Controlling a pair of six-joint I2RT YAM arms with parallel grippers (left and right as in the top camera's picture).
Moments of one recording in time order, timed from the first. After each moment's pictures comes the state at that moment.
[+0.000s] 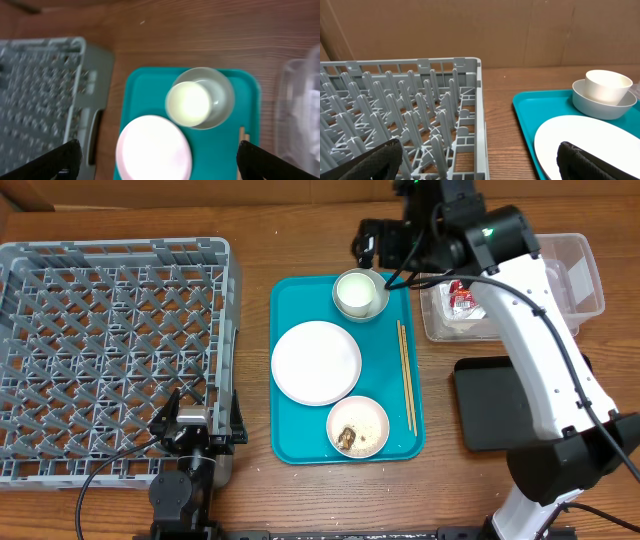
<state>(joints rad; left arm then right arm) -0.01 0.01 0.01 -0.08 0.00 0.01 0.34 1.89 2.06 -1.09 -0.21 0.38</state>
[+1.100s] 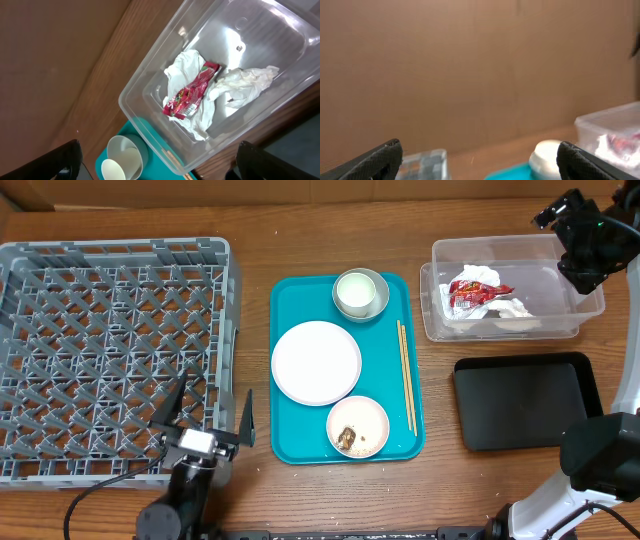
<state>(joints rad) -0.01 0.01 0.02 0.34 0.27 0.04 -0.24 1.89 2.06 -1.21 -0.25 0.71</state>
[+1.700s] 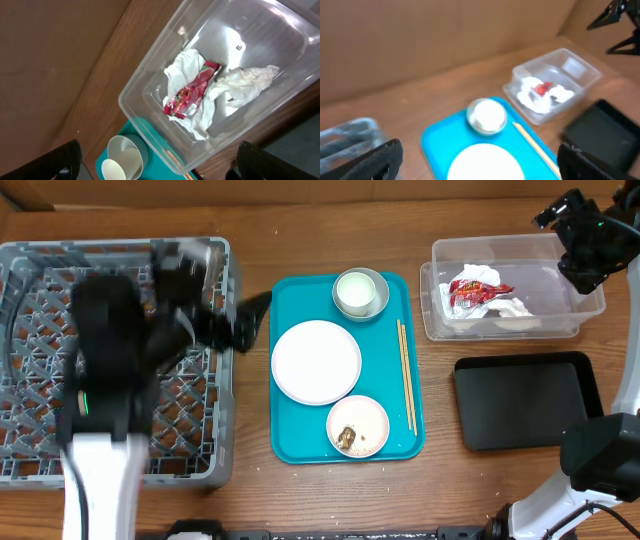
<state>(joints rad) -0.01 1.23 1.42 -0.70 0.59 0.10 -0.24 1.89 2.06 -1.22 -0.25 0.71</state>
